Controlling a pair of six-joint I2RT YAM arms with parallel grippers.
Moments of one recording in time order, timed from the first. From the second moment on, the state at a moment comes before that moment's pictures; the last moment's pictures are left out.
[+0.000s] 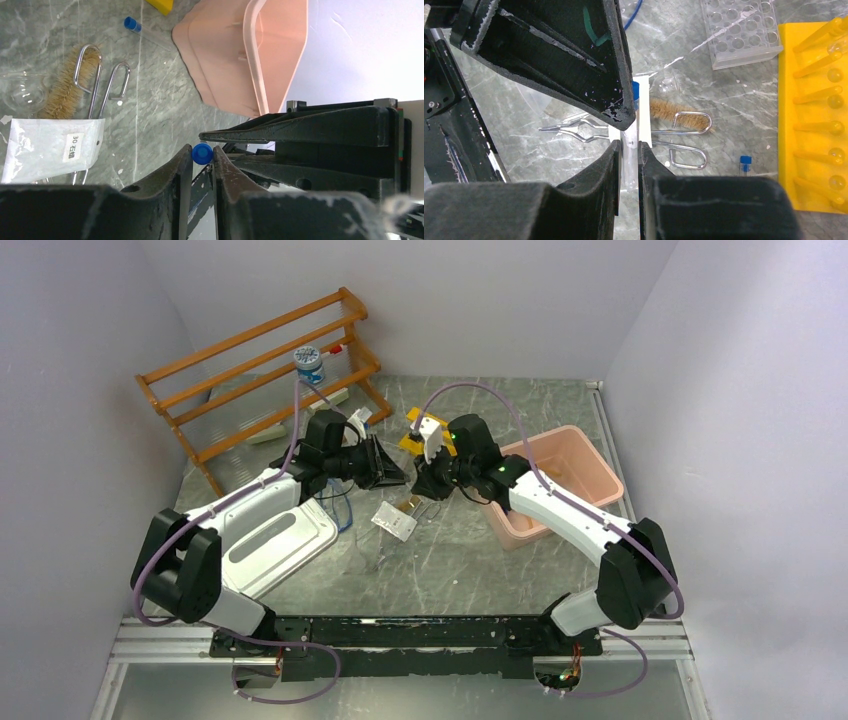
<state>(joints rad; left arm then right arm) -0.49 1.47 0.96 -0.05 0.57 -0.92 0.66 1.45 1.09 -0.30 -0.40 -0.13</state>
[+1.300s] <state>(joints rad) -0.49 1.71 1.14 0.07 -0.27 -0.14 0.65 1.32 0.97 -0.11 0.02 0.33</state>
